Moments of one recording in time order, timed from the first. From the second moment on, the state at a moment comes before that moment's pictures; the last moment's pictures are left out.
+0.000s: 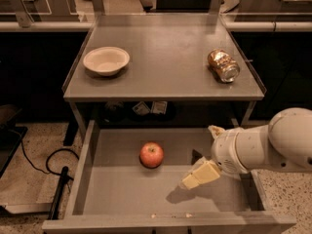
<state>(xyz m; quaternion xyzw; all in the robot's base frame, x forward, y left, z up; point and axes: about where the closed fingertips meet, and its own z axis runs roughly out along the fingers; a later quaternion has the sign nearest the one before) 0.441 -0.114 0.750 -0.46 0.81 0.15 0.32</state>
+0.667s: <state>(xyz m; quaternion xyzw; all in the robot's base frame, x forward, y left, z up) 0.473 -0.096 0.698 -0.45 0.80 0.18 0.35</state>
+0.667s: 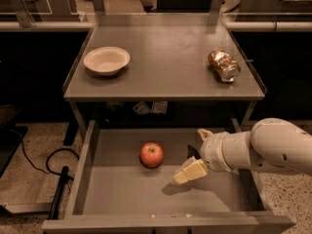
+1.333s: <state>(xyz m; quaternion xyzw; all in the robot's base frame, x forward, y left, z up) 0.478 -0.082 0.687 -0.44 0.79 0.20 0.37</state>
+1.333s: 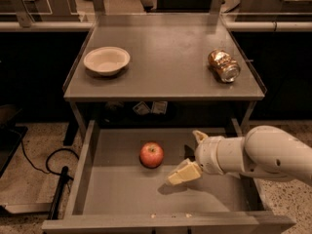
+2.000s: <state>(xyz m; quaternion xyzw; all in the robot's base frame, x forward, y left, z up) 0.528 -0.022 0.644 -0.42 0.76 0.25 0.43</state>
